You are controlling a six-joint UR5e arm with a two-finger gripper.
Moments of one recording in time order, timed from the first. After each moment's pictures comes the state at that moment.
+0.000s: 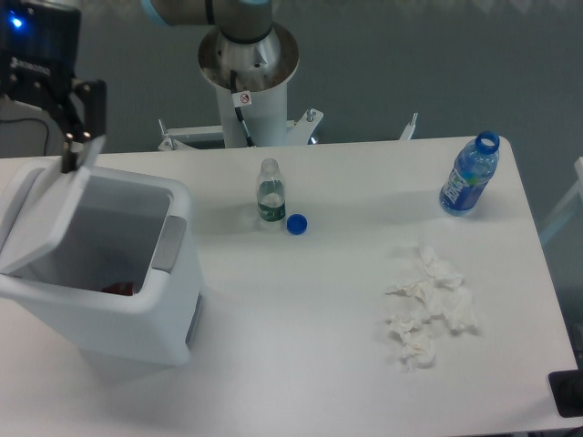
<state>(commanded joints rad) 2.08 -1.58 -1.57 -0.89 1.31 0.21</state>
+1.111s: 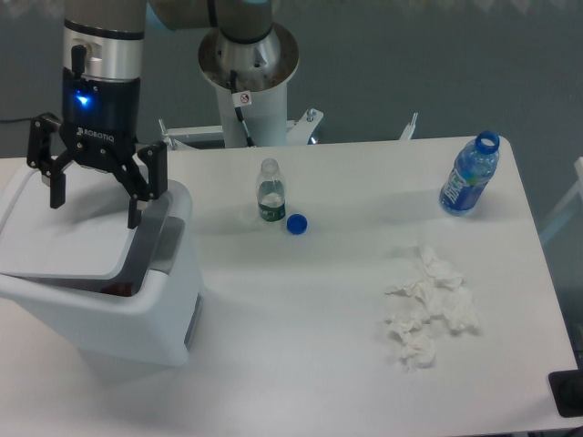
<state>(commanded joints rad) 2.13 -1.64 -1.58 -0.89 1.31 0.29</state>
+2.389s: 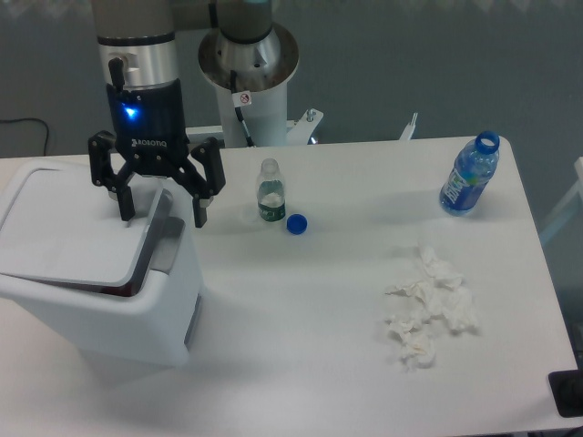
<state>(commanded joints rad) 2.14 -1.63 -1.62 -0.89 1.52 0.33</state>
